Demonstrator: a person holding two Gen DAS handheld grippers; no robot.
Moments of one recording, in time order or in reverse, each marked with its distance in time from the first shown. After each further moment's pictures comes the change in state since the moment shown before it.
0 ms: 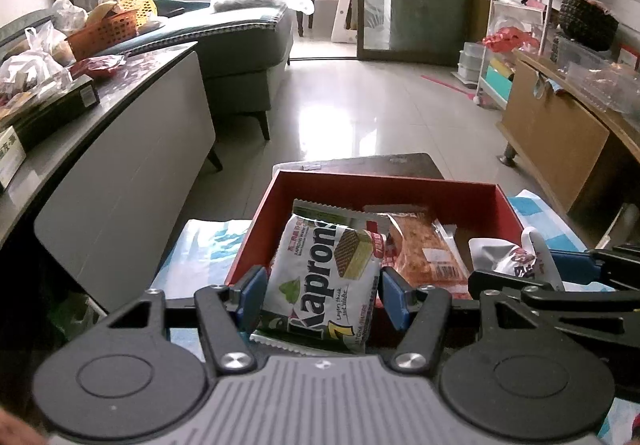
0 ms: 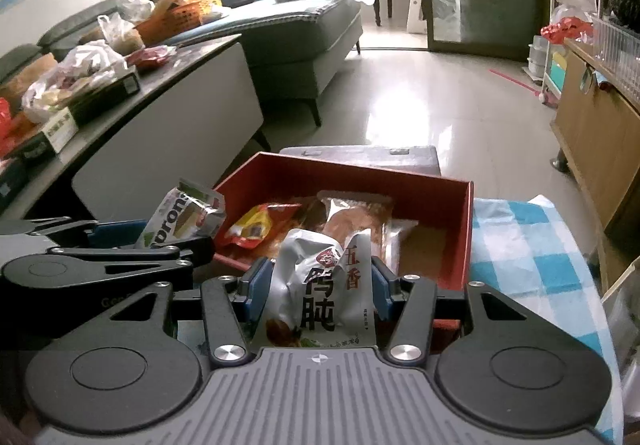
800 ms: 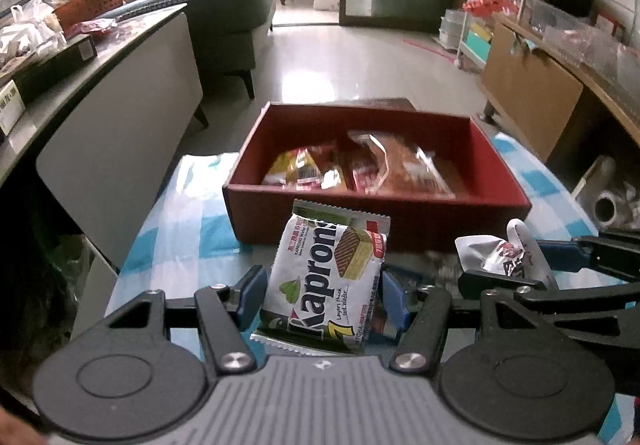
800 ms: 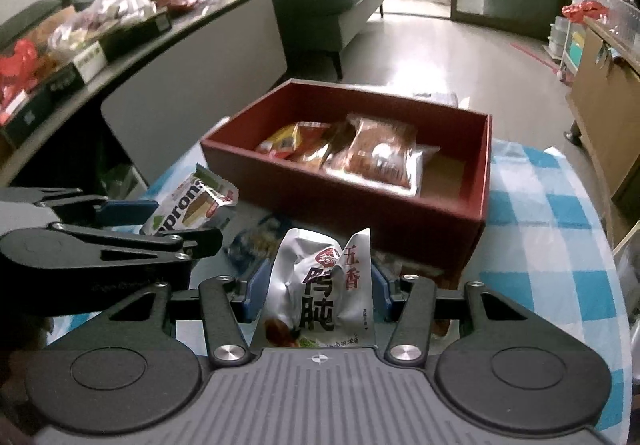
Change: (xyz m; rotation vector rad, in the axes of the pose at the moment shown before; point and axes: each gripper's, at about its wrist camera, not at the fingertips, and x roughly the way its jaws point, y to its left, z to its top) left arm -0.031 0.009 -0.050 0.010 0.094 -0.061; right arm -0.022 0.019 -0.052 -0.058 0.109 0.035
